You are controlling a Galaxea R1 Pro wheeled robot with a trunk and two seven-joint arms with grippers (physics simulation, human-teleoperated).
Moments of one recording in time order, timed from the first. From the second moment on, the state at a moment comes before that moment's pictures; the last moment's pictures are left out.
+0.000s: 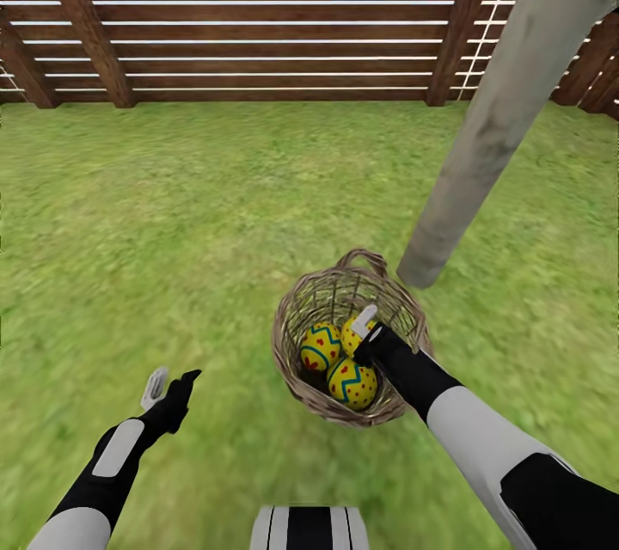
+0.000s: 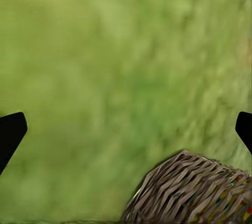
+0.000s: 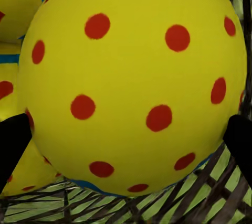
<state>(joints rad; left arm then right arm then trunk) -0.52 0.07 0.29 -0.74 1.08 0.36 0.03 -0.92 0.03 0.51 -0.62 0.39 0.63 0.21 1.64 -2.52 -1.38</state>
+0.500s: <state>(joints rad) -0.52 0.07 0.29 -0.74 1.08 0.37 0.03 -0.92 0.03 0.51 -0.63 0.39 0.63 0.21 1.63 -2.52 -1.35</state>
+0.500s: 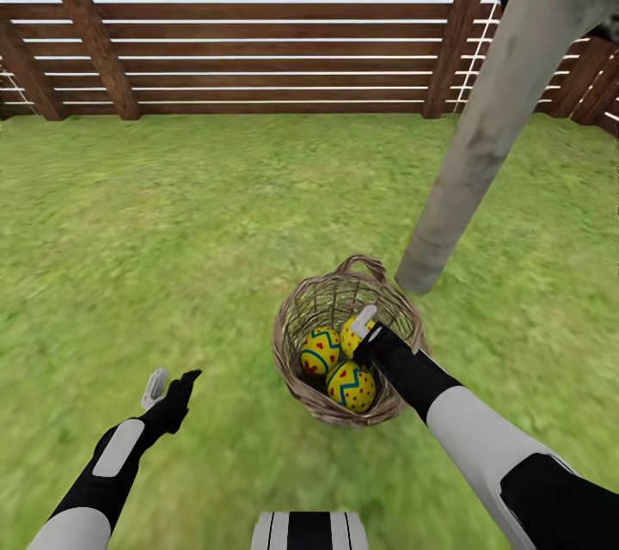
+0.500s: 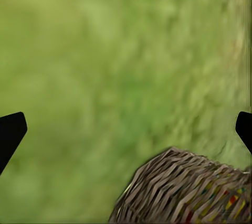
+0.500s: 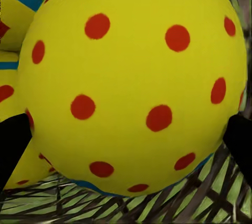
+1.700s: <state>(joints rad) -0.52 0.03 0.28 -0.69 1.07 0.36 0.03 -0.88 -0.38 -0.01 -1.05 0.28 0.85 1.56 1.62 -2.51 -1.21</state>
